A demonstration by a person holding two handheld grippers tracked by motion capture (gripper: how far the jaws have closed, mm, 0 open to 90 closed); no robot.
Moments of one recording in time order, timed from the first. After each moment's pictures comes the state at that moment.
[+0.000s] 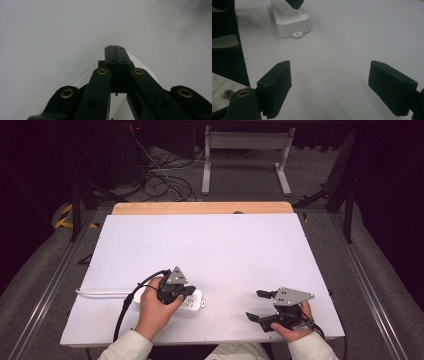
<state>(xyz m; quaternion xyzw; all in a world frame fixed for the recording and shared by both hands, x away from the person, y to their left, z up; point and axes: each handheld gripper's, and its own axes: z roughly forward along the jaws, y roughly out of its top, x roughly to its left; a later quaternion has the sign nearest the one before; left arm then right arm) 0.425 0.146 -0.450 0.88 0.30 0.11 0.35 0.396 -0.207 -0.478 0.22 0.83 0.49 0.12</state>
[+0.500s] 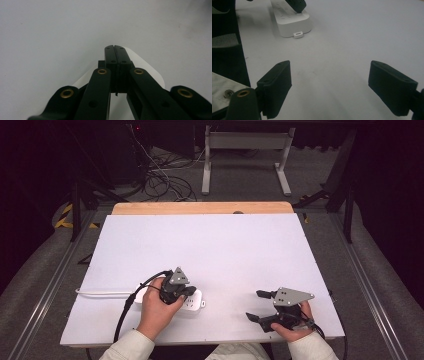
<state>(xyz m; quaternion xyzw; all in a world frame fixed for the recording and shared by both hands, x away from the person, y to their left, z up) 0.427 0.144 -0.455 0.88 0.31 0.11 0.34 0.396 -0.207 -0.478 0.22 0.84 0.49 0.12</state>
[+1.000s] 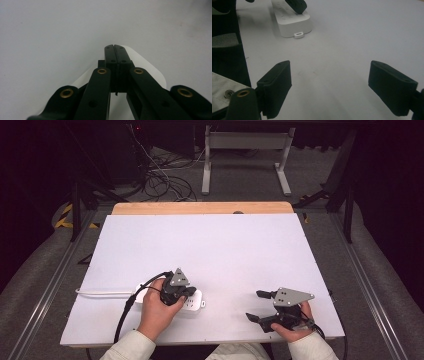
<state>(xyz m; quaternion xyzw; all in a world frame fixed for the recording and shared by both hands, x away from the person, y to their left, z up) 0.425 0.143 -0.458 0.88 0.31 0.12 0.34 0.396 -0.207 -0.477 0.22 0.84 0.49 0.12</state>
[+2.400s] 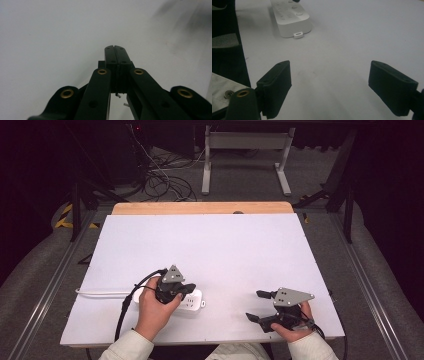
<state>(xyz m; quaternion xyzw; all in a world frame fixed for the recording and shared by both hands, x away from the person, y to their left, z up) 0.418 0.150 -0.437 0.86 0.32 0.12 0.39 0.396 -0.207 -0.478 0.22 0.83 0.49 0.12</state>
